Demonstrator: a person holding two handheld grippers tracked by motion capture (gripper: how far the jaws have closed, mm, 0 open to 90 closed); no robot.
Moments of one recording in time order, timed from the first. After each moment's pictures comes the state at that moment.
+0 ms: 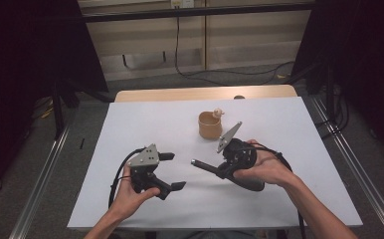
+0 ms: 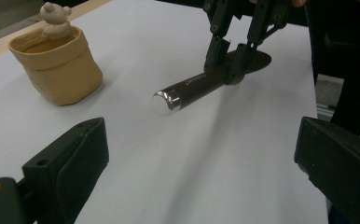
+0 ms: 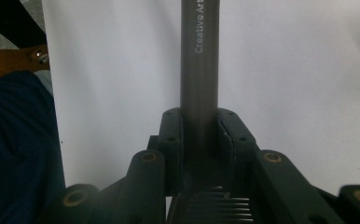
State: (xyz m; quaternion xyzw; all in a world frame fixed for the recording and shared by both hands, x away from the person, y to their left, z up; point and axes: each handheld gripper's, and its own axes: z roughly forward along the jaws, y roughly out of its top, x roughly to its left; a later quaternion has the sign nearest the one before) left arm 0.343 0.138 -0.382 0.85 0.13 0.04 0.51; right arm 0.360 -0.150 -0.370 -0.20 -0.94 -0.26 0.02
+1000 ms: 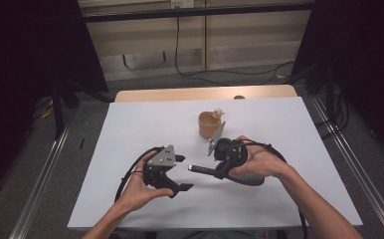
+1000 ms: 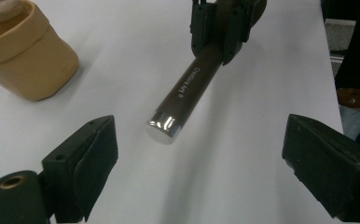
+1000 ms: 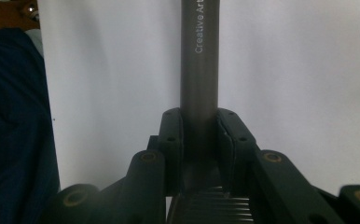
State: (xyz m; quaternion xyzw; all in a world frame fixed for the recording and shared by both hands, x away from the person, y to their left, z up) left arm 0.353 0.109 -0.389 0.90 0.07 0.04 0.43; right arm 0.371 -0.127 -0.367 -0.15 -0.97 -0.19 0.03
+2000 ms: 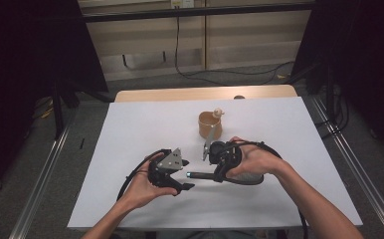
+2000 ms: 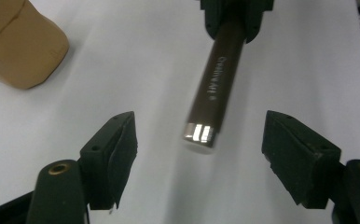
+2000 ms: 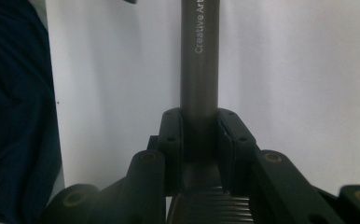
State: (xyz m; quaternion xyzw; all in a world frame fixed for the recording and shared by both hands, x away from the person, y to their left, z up) left arm 0.358 0.098 -0.401 0.93 0.04 0.06 0.37; right arm 0.373 -0.112 -0.372 -0.10 -0.98 -0.14 0.05
